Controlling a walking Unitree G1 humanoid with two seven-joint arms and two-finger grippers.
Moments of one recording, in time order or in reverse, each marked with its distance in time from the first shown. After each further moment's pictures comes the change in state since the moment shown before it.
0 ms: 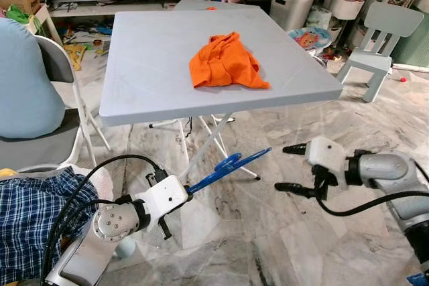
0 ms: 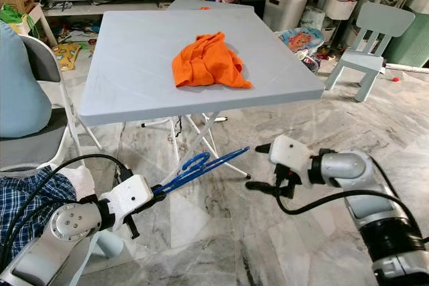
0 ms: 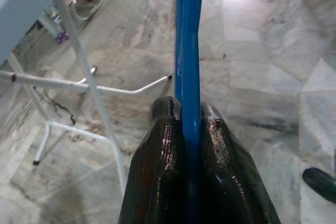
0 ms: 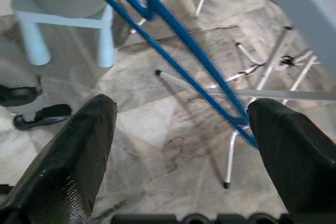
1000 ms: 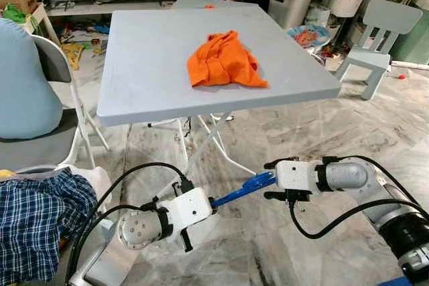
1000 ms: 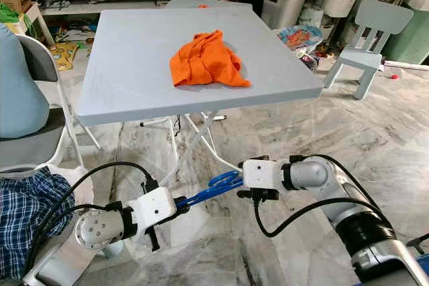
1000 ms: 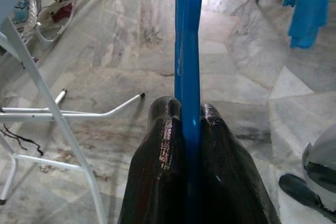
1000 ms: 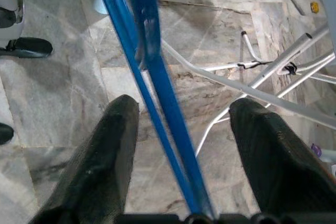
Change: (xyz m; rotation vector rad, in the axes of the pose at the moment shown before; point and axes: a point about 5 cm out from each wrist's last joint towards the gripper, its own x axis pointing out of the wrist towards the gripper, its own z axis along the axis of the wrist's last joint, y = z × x) left arm 0.021 -0.027 0.015 0.034 -0.054 -0.110; right arm 0.034 0.006 0.000 -0.312 0.158 0.044
